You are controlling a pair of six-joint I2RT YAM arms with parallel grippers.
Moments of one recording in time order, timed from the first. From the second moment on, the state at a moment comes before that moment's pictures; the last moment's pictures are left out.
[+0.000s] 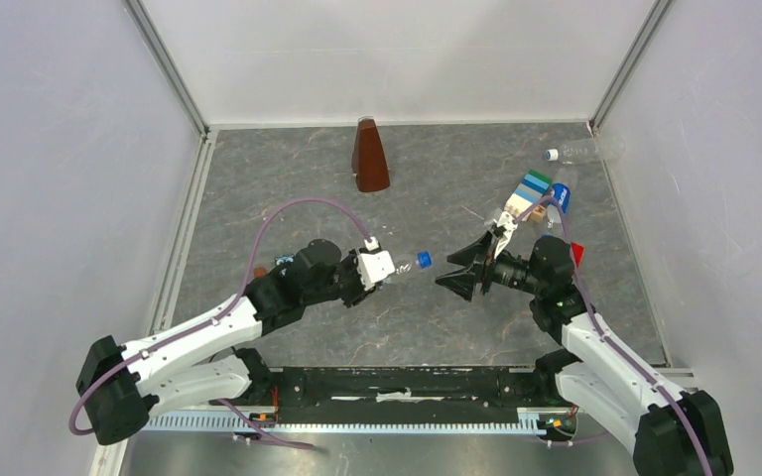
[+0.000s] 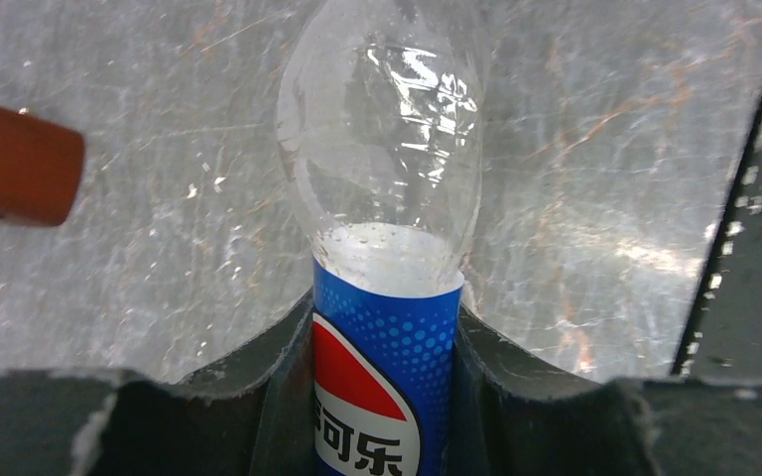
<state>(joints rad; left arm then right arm) -0.88 0.98 0.67 -0.19 0.18 0.35 0.35 0.84 0.34 0.34 -0.81 0.22</state>
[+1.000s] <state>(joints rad) -1.05 0.98 0.60 -0.02 -0.13 0.48 0.35 1.08 0.28 0.95 -0.86 0.87</state>
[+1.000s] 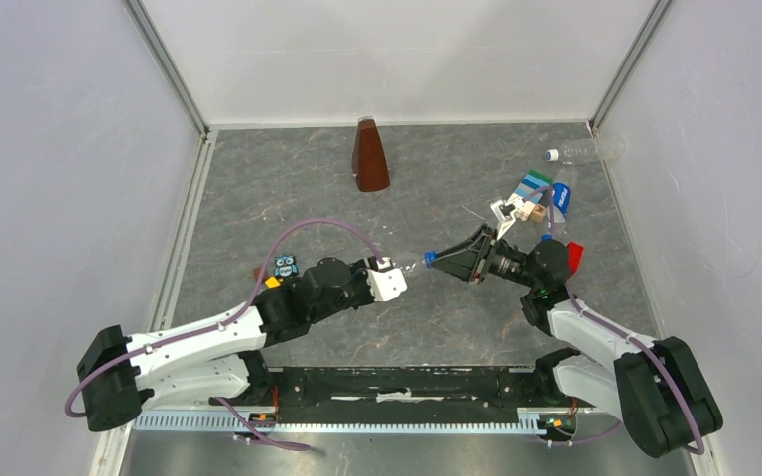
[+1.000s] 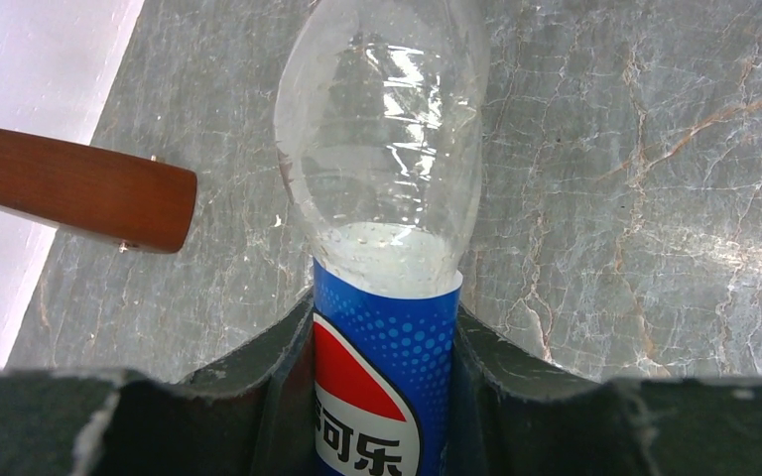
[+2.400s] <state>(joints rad) -0.81 1.05 0.76 -0.29 0.57 0.30 0.35 0.78 0.19 0.75 -0.98 0.32</state>
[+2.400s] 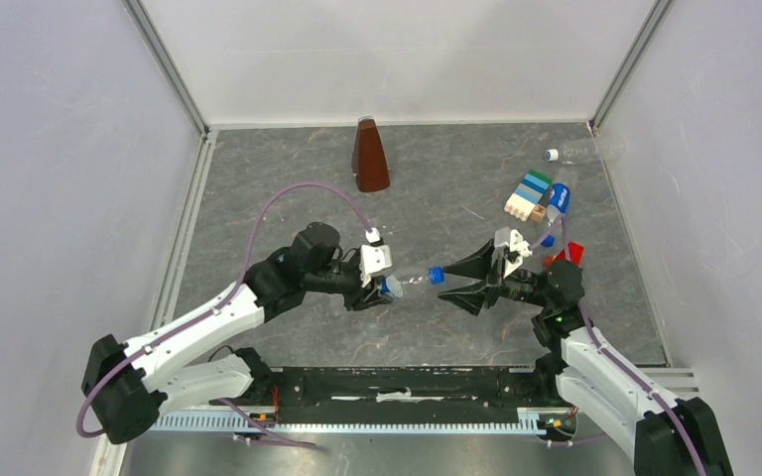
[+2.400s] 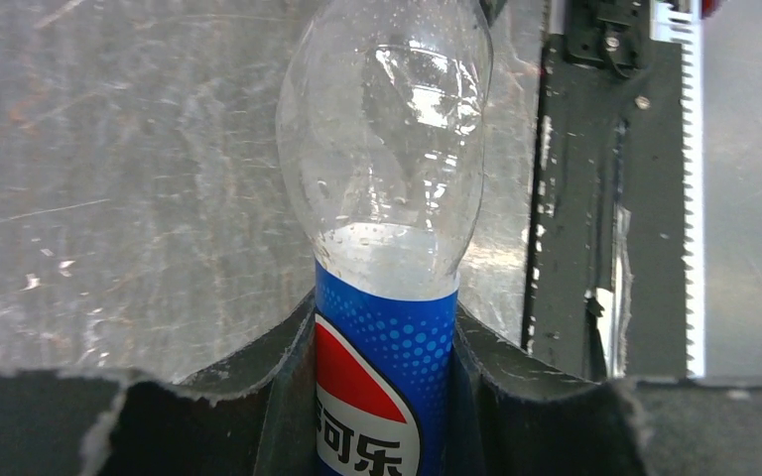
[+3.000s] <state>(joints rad) -1.01 0.97 0.65 -0.15 0.02 0.39 0.35 0.79 0.28 0.64 -0.80 0.54</state>
